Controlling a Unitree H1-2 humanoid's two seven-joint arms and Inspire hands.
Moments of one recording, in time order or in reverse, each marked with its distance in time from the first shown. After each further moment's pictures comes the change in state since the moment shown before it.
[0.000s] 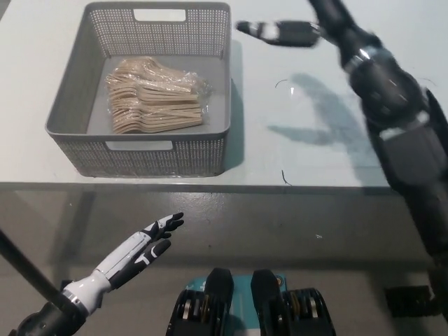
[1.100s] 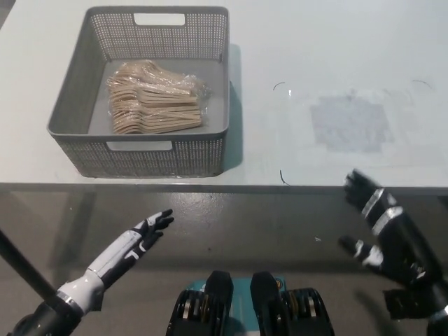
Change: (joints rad) left_arm 0.002 -0.017 0.058 0.054 -0.058 -0.011 0.004; right_arm 0.892 -0.009 -0.059 -0.574 0.509 0.085 0.194
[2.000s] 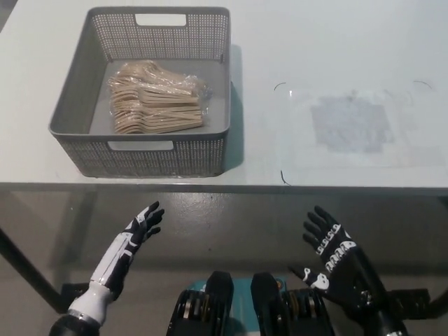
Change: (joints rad) left_arm 0.068 -0.161 0.107 -0.012 -0.036 -0.003 0.104; right_arm 0.051 0.229 -0.013 0.061 0.005 0.093 -0.062
